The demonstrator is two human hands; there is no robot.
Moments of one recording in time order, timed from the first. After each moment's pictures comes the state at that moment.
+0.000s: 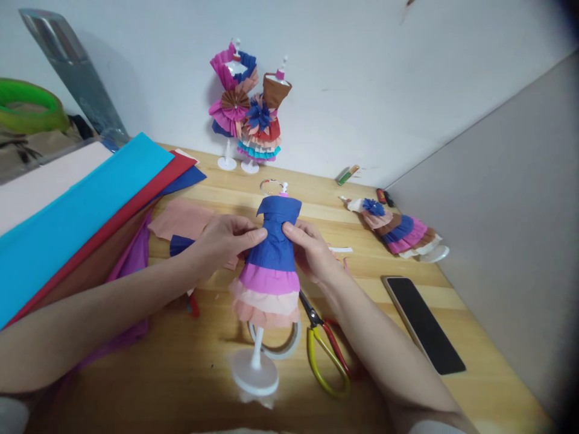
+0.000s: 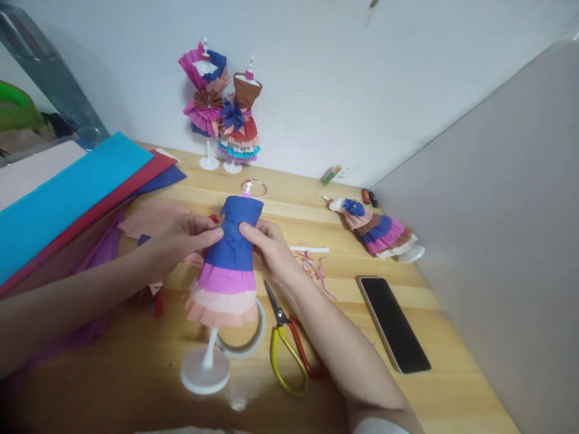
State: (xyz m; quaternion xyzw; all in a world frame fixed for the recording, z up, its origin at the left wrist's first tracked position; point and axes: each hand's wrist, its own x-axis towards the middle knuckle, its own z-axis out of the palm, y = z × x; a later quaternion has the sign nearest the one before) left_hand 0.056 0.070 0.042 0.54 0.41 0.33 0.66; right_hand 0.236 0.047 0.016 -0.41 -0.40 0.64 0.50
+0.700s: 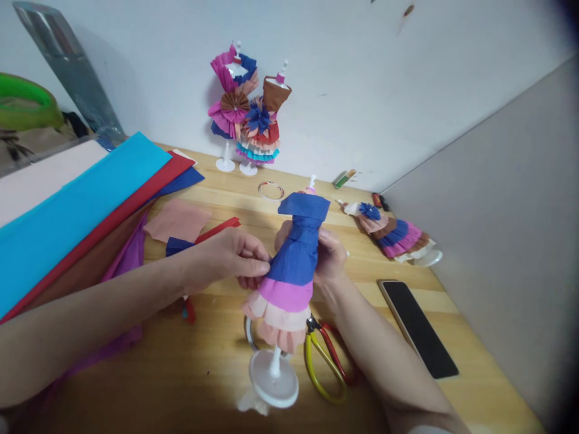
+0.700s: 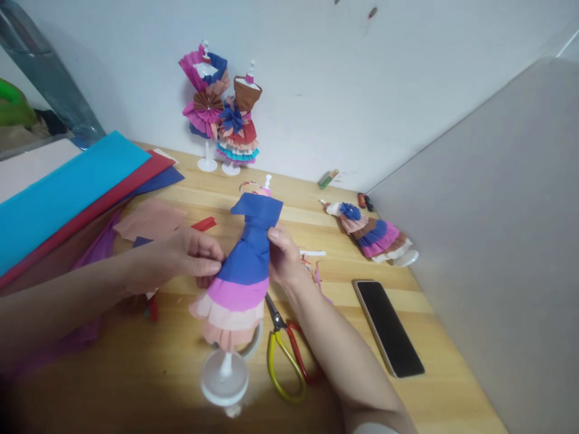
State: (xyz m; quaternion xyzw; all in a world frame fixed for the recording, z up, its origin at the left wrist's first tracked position) left_hand 0.048 0.072 0.044 0.56 0.30 0.16 0.75; right_hand 0.252 0.049 0.001 -0.32 -0.42 0.62 0.58
